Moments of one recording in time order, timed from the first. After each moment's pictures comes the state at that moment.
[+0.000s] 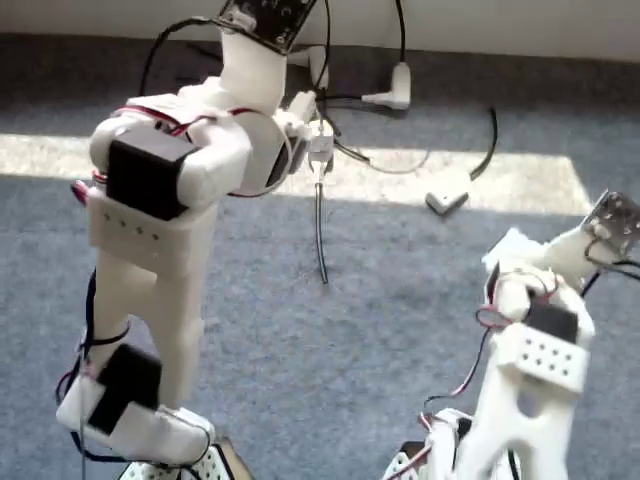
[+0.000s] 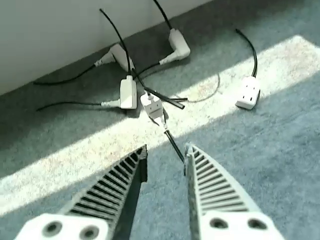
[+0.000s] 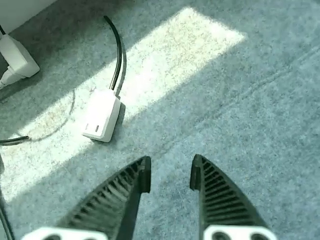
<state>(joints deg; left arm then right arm) 17.3 -1.5 -49.0 101.4 -5.8 16.4 -42.5 50.1 43.8 -16.6</state>
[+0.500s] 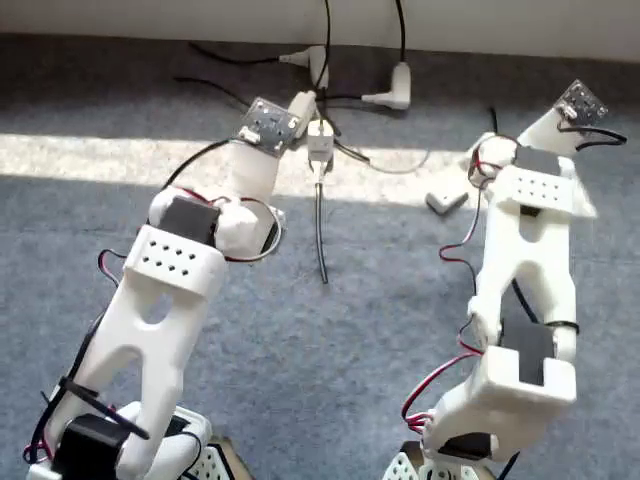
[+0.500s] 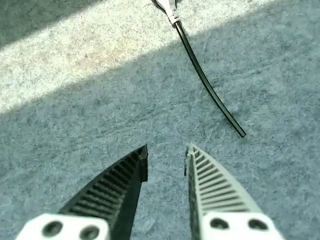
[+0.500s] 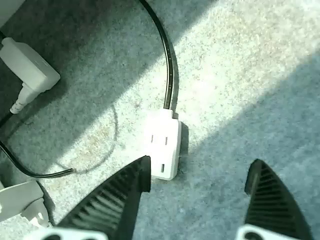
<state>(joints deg) 12.1 -23.6 25.4 67.5 -6.0 5.2 12.2 -3.7 55.3 -32.7</state>
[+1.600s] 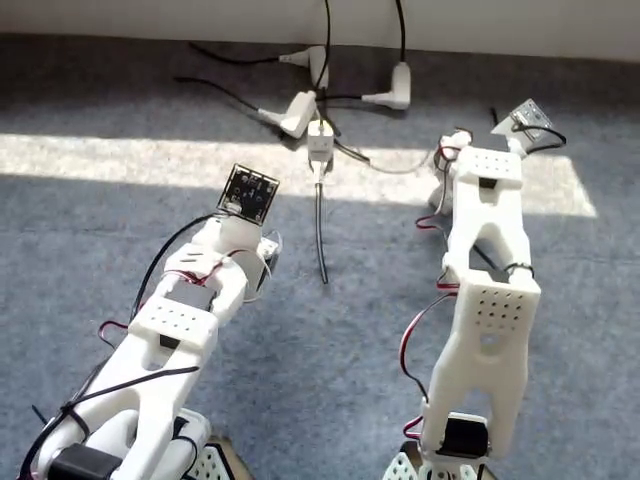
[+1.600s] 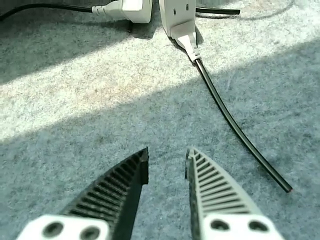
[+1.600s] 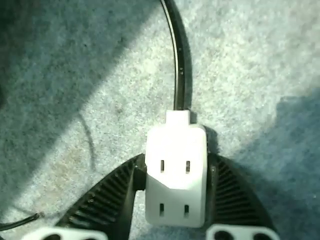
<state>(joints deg) 10.1 -32.3 65.5 15.8 -6.0 1.1 46.9 -34.7 63.5 -42.4</state>
